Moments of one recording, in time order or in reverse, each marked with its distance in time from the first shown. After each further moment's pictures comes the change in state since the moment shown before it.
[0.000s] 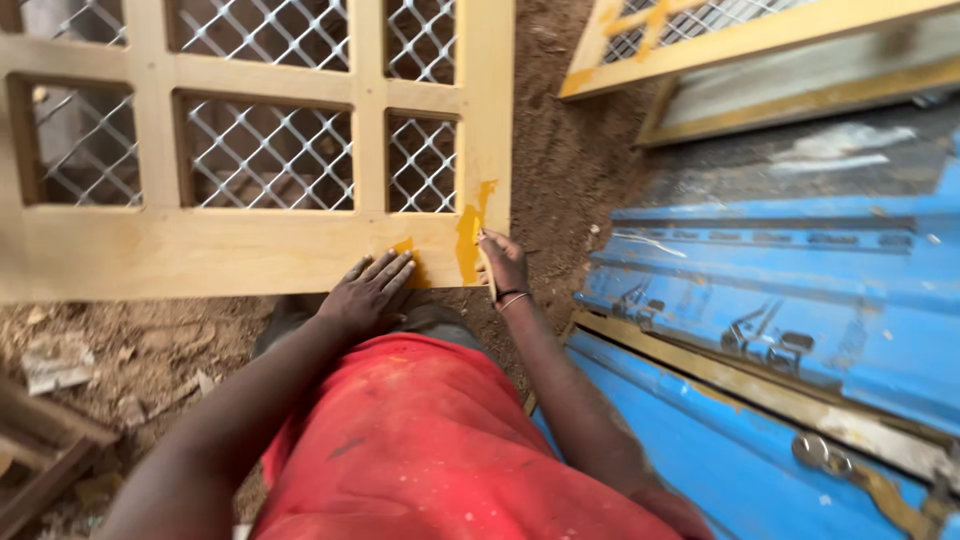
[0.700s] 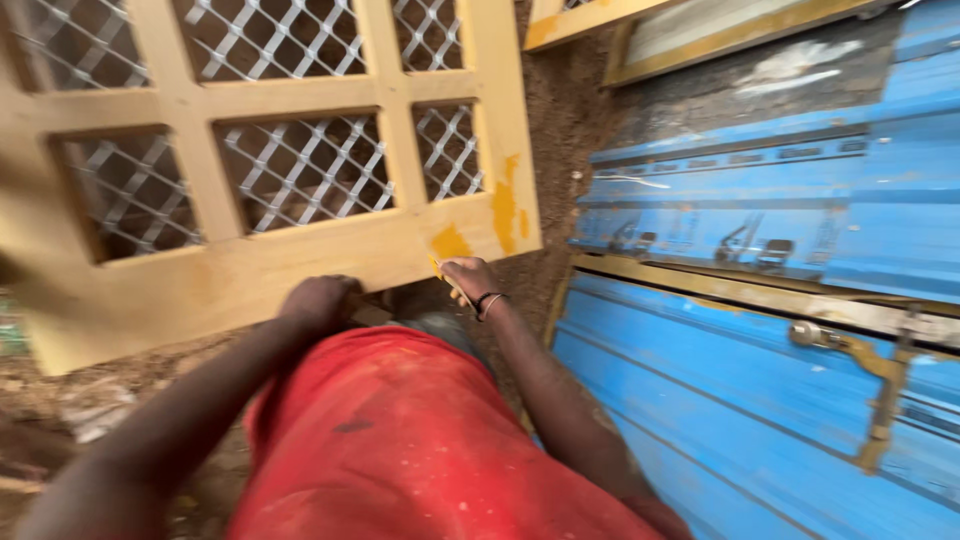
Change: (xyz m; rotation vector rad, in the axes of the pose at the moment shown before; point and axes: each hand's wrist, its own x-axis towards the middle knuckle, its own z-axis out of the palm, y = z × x) left_hand -0.088 -0.151 -0.028 -0.339 -0.338 -0.161; right_hand -0.074 0.025 0.141 -0.304 -0.038 0.354
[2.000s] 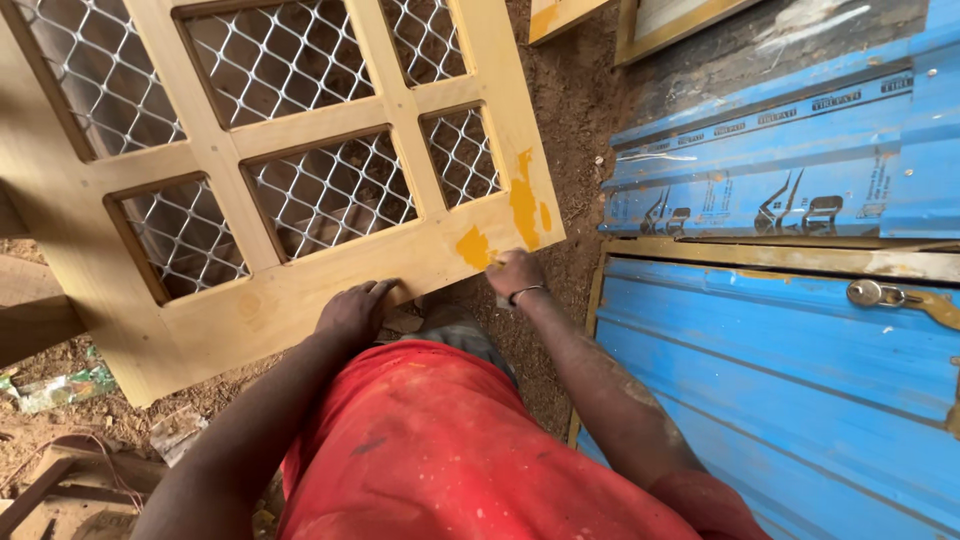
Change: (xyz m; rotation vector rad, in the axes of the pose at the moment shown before) left_hand -0.013 0.008 -0.016 0.062 0.106 0.055; right_hand -0.027 -0.028 -0.014 -0.772 0.431 -0.196
